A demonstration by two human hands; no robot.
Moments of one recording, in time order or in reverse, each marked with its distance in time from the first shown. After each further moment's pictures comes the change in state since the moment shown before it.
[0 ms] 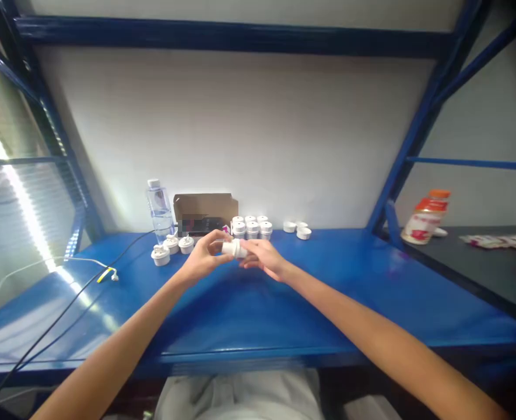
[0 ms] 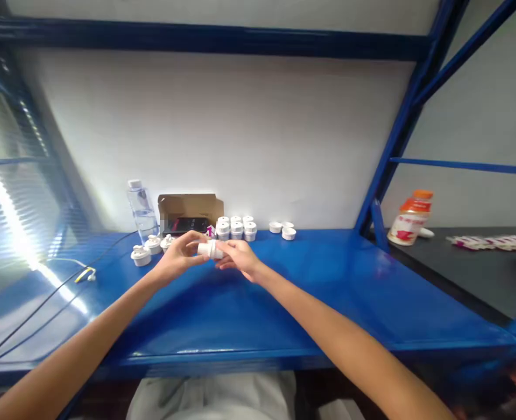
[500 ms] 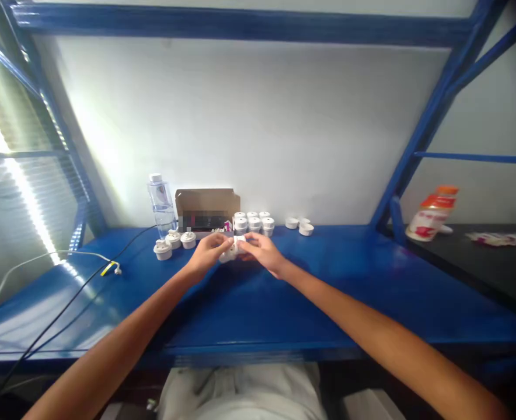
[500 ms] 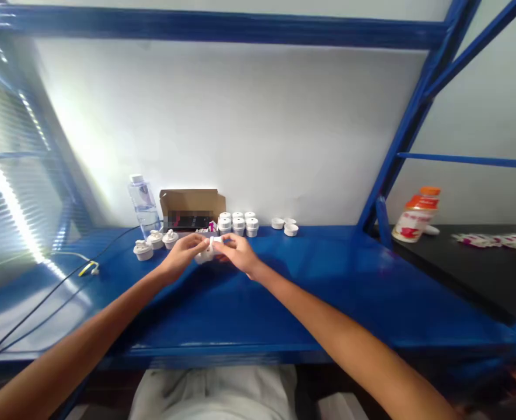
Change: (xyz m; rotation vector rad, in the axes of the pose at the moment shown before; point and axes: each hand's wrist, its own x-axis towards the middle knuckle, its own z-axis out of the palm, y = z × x) left_hand 0.002 -0.018 0.002 0.077 0.164 -0.148; right_hand -0.003 0.006 0.007 -0.146 0.042 -0.164
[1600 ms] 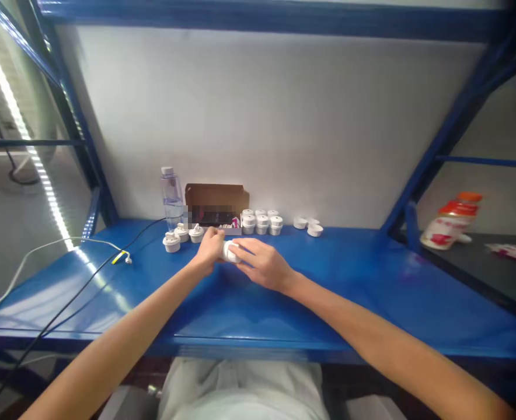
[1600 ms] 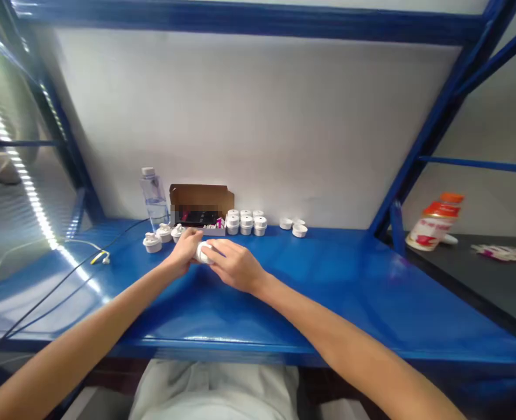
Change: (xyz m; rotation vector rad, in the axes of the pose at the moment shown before) left_hand 0.008 -0.011 0.002 -0.058 0.261 -0.223; right_hand -0.024 -0.007 0.014 -0.870 -0.197 -0.824
